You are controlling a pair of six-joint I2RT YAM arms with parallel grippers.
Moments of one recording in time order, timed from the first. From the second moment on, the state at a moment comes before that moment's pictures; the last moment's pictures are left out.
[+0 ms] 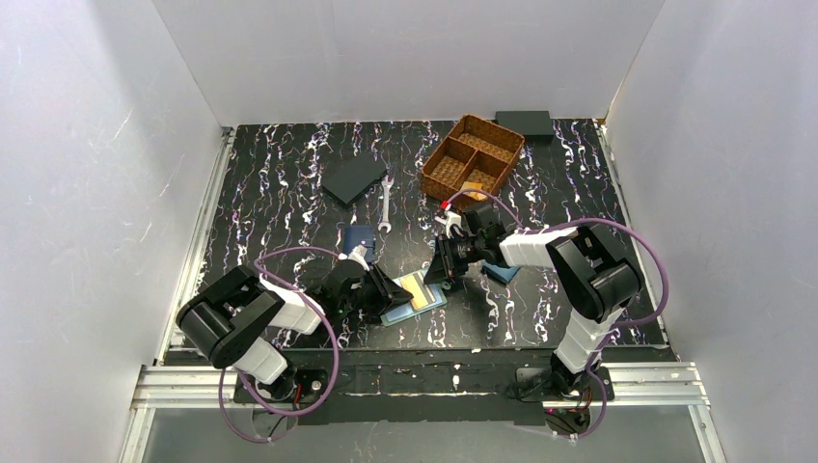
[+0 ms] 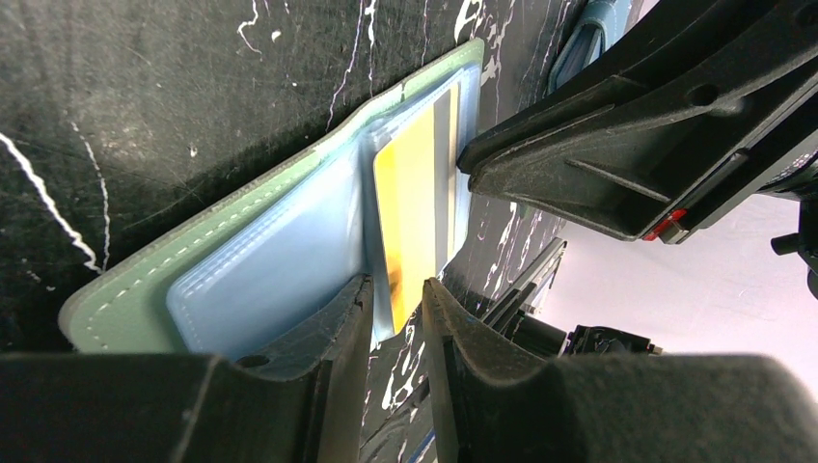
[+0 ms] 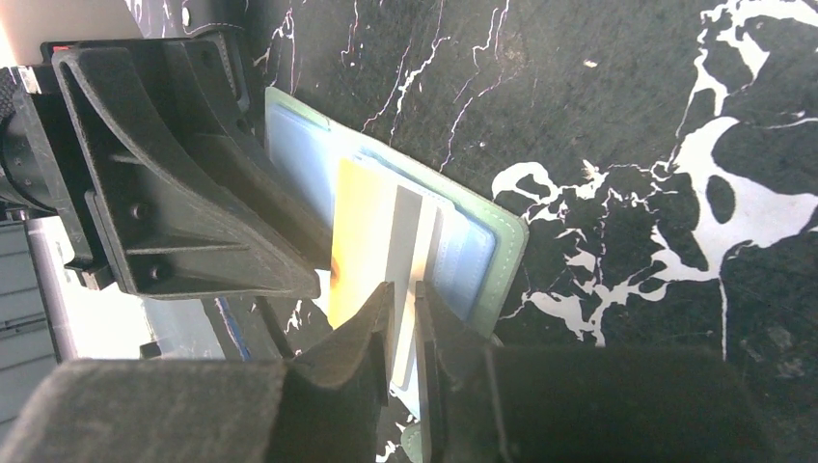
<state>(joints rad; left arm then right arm) -0.73 1.52 0.27 0.66 0.21 -1.28 0.56 1.77 0.81 0.09 -0.76 0.39</state>
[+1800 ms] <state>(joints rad) -0.66 1.57 0.22 0.80 0.28 -1.19 0.61 1.85 0.93 -0.03 -0.82 0.27</state>
